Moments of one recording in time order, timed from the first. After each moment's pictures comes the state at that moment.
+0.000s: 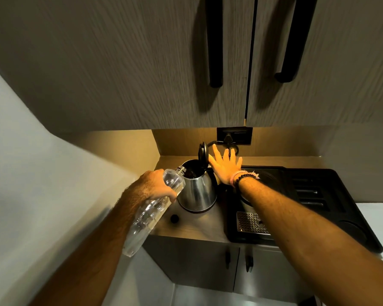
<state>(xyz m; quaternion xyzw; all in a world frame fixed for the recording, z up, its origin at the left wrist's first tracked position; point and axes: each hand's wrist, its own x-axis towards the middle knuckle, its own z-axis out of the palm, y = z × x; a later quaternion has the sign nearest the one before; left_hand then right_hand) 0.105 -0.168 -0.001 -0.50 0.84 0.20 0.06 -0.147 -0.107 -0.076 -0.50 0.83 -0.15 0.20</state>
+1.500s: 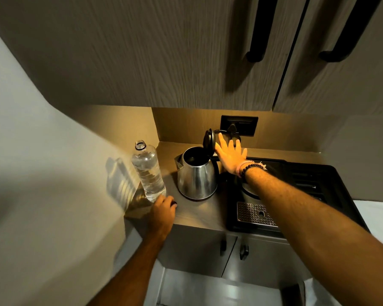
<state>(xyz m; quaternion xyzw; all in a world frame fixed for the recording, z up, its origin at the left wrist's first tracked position) 0.135 -0.119 -0.186 -0.51 0.80 0.19 -0.24 -0.142 -0.103 -0.069 -0.49 0.84 -0.15 0.19</state>
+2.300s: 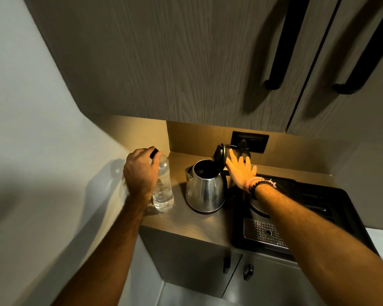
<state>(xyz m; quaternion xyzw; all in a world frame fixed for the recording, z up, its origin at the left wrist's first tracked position) 0.148 -0.179 -0.012 -0.49 0.74 0.03 -0.46 -0.132 -0.089 -0.051 -0.52 0.82 -0.13 0.19</state>
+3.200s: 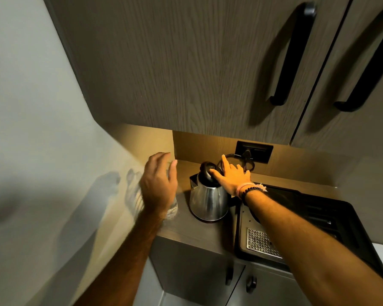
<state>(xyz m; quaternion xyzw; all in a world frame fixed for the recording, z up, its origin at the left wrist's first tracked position) 0.132 -0.145 -0.011 -0.41 0.74 -0.01 -0.53 -0.108 -0.116 -0.044 -0.53 0.83 -0.13 0.16</state>
